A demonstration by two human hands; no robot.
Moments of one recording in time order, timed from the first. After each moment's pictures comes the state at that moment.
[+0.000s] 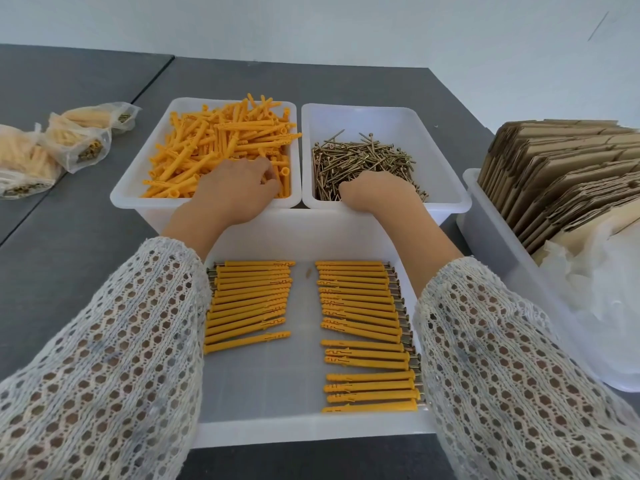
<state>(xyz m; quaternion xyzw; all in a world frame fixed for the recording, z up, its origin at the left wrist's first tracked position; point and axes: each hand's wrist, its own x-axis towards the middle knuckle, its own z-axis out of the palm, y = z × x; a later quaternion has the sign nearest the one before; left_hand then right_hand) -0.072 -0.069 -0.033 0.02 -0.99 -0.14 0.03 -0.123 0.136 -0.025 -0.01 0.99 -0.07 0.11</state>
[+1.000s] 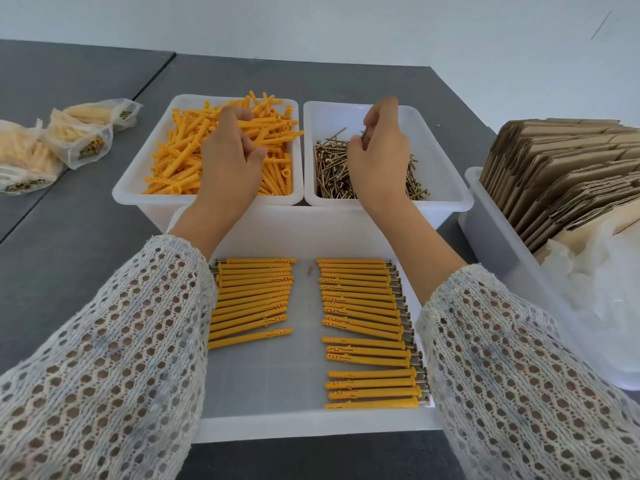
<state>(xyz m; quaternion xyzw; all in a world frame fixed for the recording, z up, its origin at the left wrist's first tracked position) -0.065 -0.063 -0.031 0.03 -0.88 -0.35 0.32 -0.110 0.125 -0.018 -0.10 0.86 -0.42 -0.28</state>
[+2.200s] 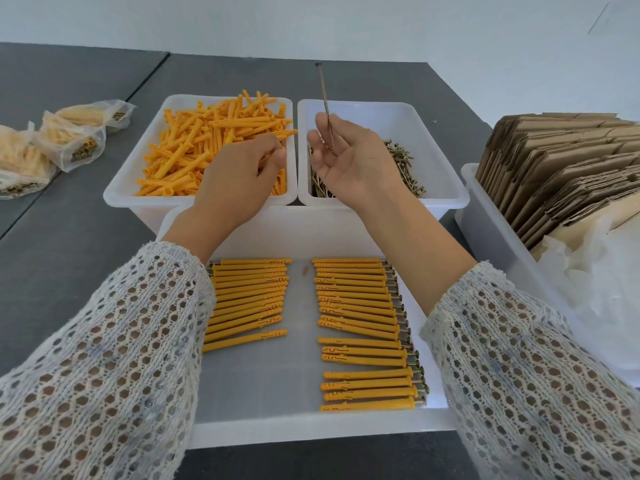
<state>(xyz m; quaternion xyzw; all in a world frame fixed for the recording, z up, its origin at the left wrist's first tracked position) -0.060 -0.057 -0.036 -0.09 -0.93 -0.27 0.25 -0.089 0.113 0.005 0.02 0.39 -0.90 0.19</state>
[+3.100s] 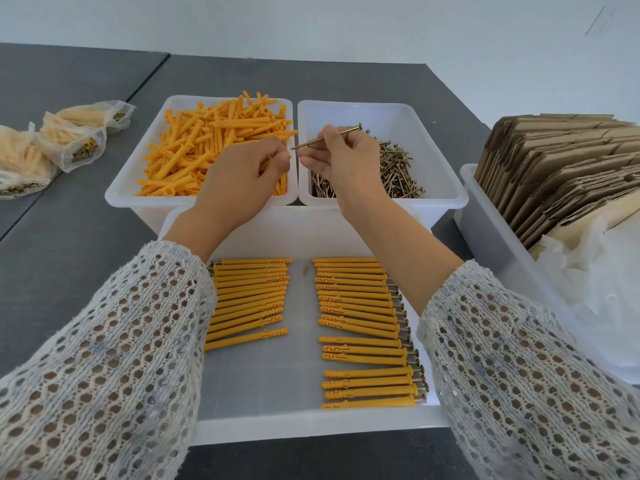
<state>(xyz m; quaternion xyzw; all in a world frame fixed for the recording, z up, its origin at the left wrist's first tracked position) -0.059 -0.058 -0.036 -0.12 -0.92 -0.29 0.24 -0.089 0.100 -0.009 -0.02 0.61 -0.79 0.00</state>
